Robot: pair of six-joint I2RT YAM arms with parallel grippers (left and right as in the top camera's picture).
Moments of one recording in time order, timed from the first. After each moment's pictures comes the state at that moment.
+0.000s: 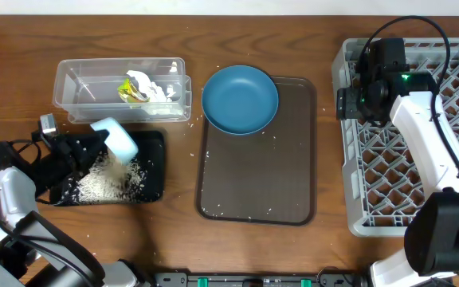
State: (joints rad) left arm 0.77 1.57 0.95 -0.86 1.38 -0.01; right arm 0.05 1.74 1.41 -0.90 0.03 0.10
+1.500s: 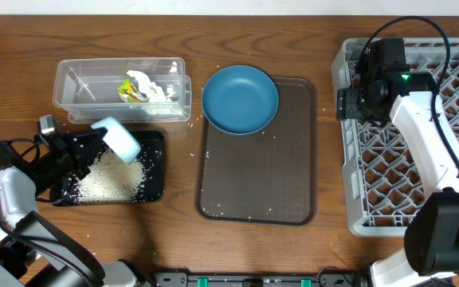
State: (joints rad) left arm 0.77 1.57 0.95 -0.84 1.41 -0.20; right arm 0.05 1.74 1.41 -0.90 0.03 0.10
